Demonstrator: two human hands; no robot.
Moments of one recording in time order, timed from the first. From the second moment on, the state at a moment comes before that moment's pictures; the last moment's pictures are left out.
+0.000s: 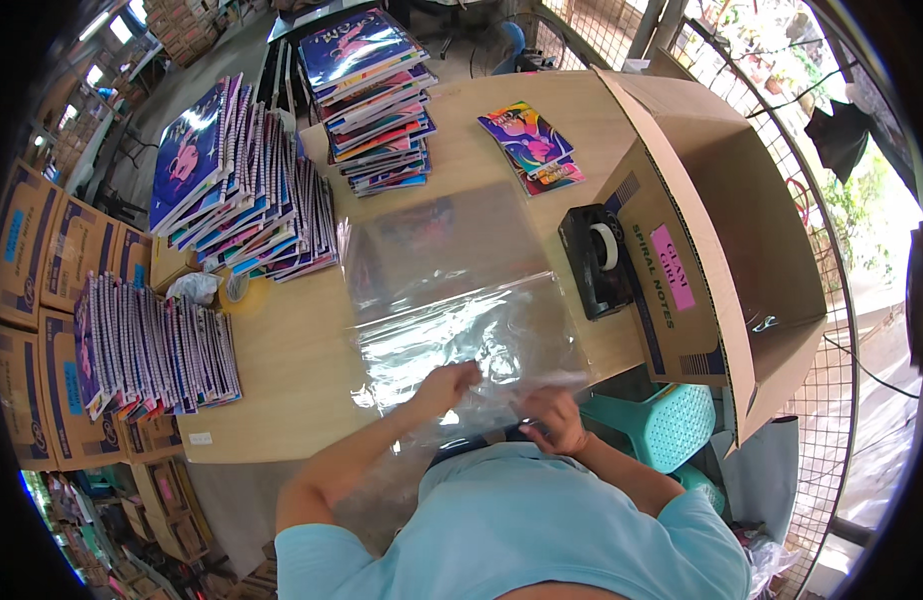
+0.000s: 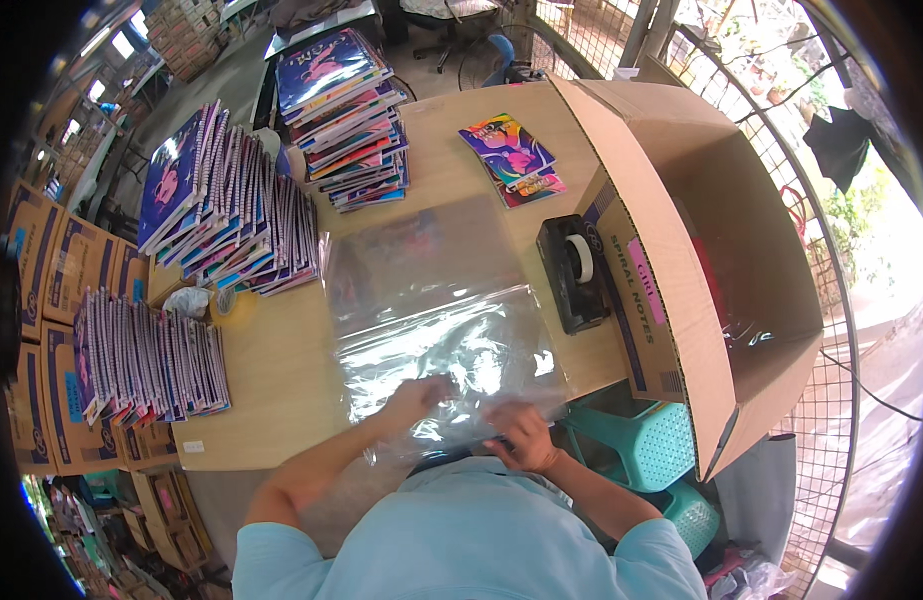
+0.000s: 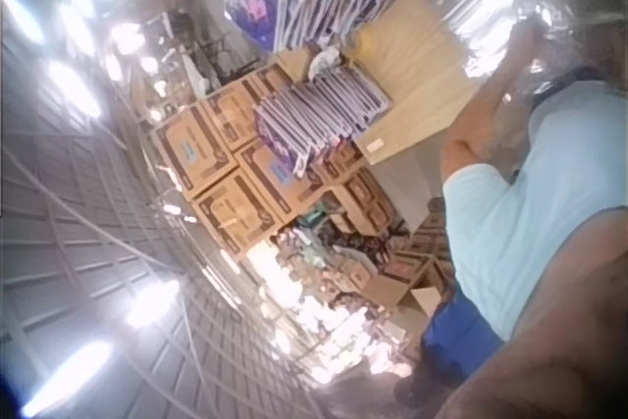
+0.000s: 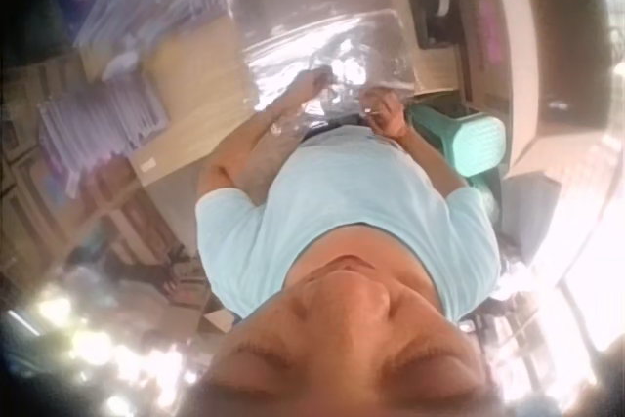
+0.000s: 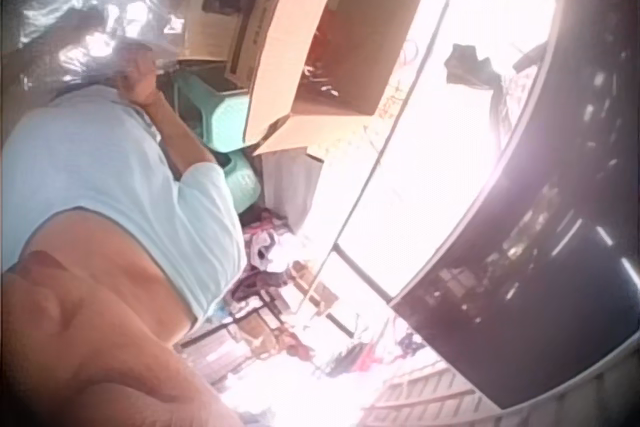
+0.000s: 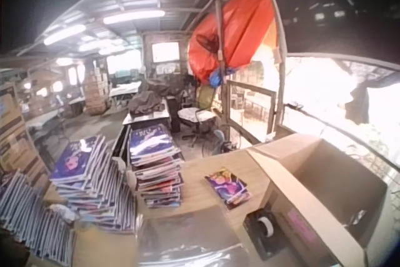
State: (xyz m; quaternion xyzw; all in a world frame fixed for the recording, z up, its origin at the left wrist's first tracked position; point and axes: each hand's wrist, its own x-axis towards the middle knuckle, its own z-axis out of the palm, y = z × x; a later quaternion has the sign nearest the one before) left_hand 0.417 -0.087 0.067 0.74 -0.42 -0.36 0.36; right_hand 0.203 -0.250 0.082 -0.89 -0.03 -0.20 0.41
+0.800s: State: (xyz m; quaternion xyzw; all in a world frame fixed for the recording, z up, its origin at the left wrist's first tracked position) left_hand 0.466 -0.138 0.038 0.79 -0.61 -0.07 0.10; right_hand 0.261 -0.254 0.051 -0.98 -0.02 0.10 0.16
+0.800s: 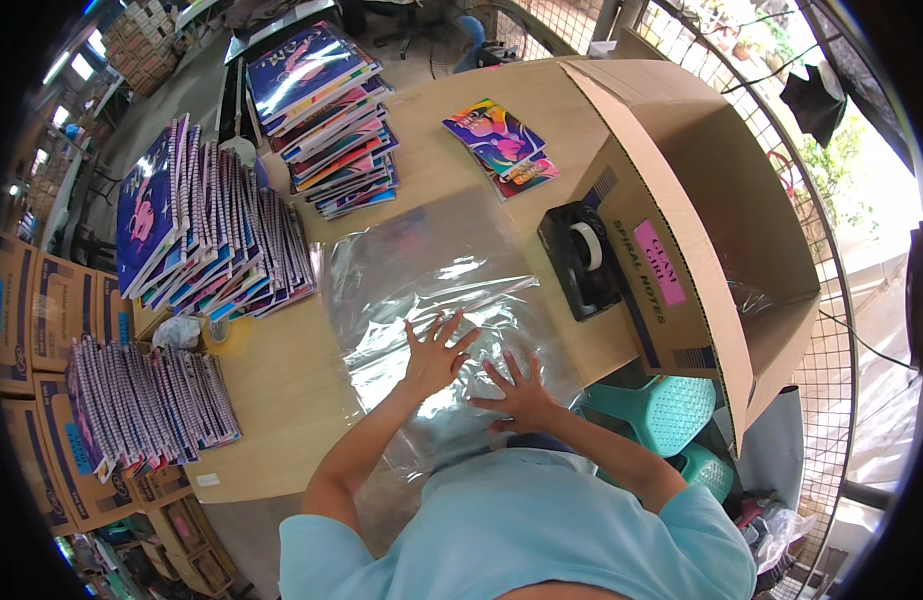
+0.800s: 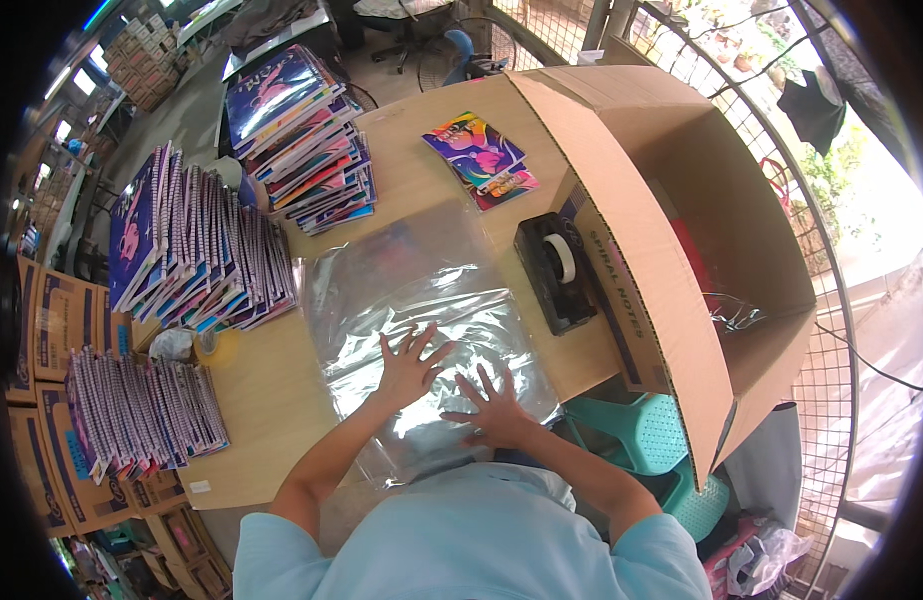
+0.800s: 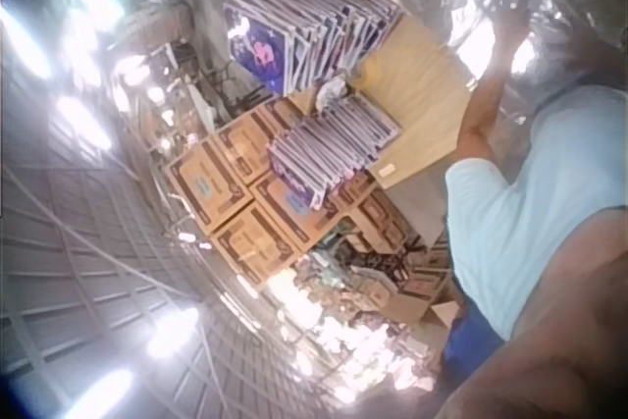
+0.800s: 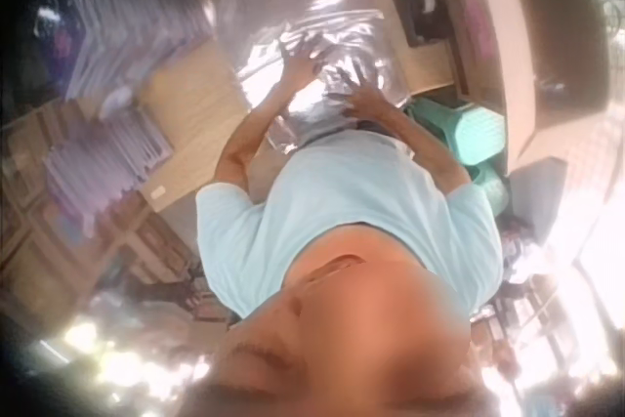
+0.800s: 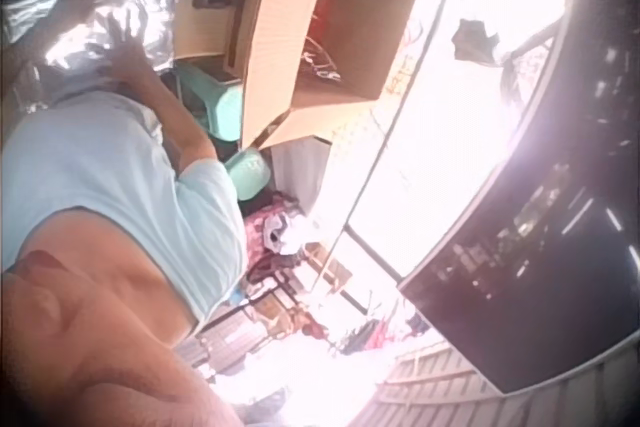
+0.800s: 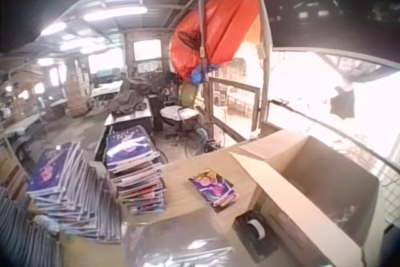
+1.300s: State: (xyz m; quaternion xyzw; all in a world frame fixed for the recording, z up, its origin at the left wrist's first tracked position) left_hand 0.473 -0.120 0.043 0.88 -0.47 -0.07 0.09; right_hand 0.236 -0.265 0.071 -0.94 -0.21 0.21 0.18
